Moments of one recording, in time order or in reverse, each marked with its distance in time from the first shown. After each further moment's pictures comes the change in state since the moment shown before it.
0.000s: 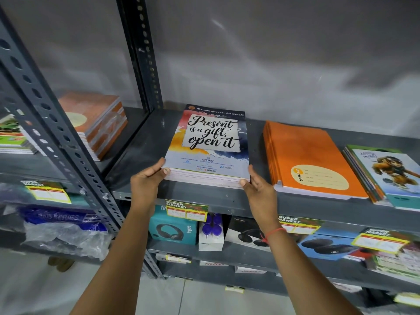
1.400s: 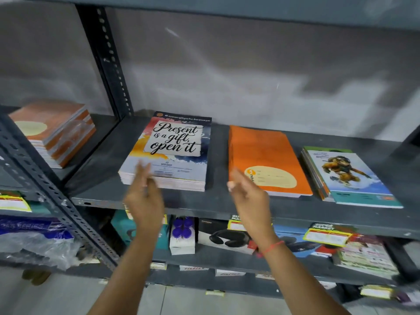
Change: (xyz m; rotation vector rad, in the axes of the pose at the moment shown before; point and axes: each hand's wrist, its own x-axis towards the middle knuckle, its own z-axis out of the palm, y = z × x) left_hand -0.088 0.008 0.090 0.196 0.237 0.386; right_hand -0.019 -0.009 -0.088 -0.029 0.019 -0.143
